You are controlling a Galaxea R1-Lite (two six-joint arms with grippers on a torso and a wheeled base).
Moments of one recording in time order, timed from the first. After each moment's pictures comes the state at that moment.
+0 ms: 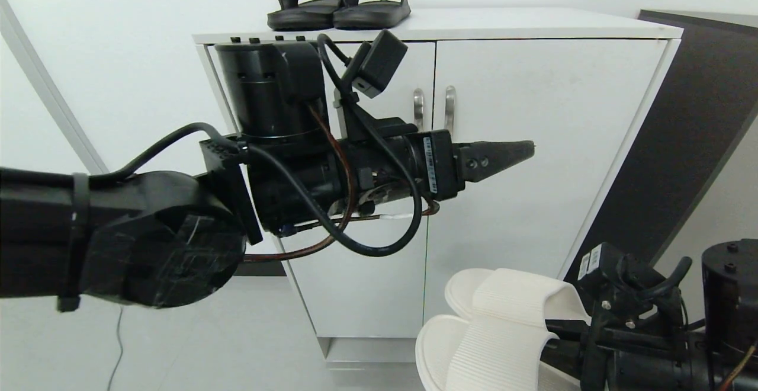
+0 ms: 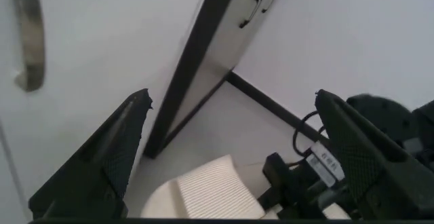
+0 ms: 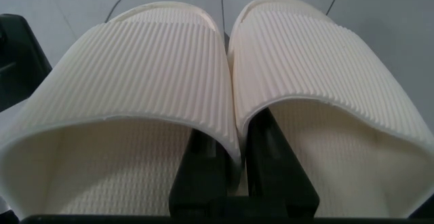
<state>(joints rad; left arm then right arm) -0.76 1.74 -1.19 -0.59 -0.41 -0.32 0.76 1.39 -0.44 -0.58 0.17 -0.09</state>
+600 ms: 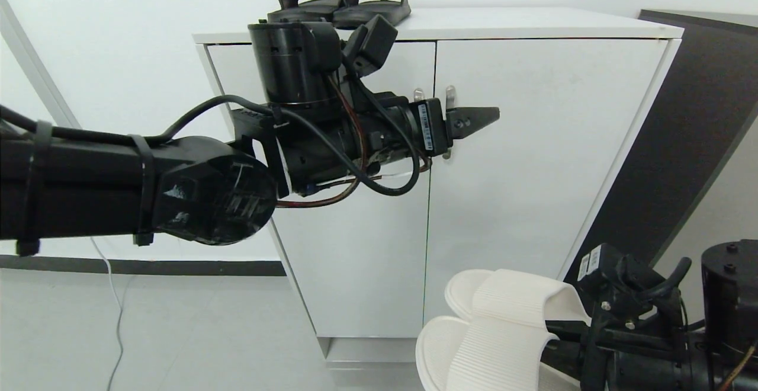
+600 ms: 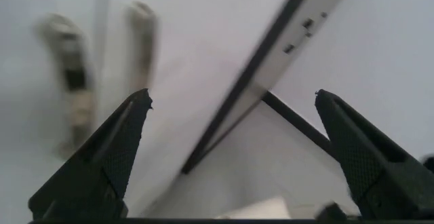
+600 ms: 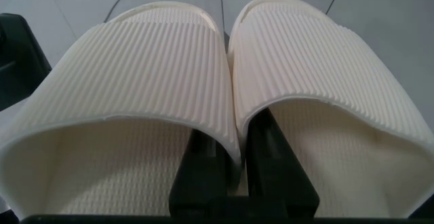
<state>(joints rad) -0.69 1.84 -1.38 -0.51 -0.28 -0.27 0.76 1.39 -0.44 -0.57 0.17 -0.09</state>
